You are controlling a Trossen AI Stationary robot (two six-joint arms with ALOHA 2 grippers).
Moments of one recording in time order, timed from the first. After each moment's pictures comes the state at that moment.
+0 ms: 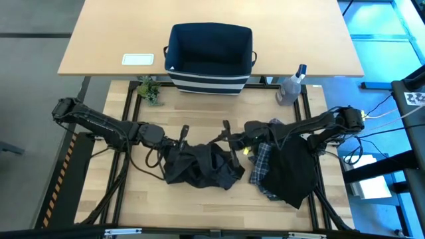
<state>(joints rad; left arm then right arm) -0.25 1.17 0.78 0.14 -0.04 0.59 0.09 1.54 0.90 0.45 -0.15 -0.22</state>
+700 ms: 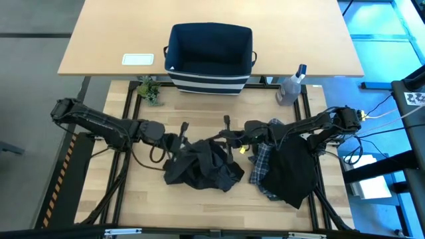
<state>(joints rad) -0.21 1.16 0.78 0.12 -0.03 0.27 0.09 1.59 0.90 0.58 -0.03 -0.28</state>
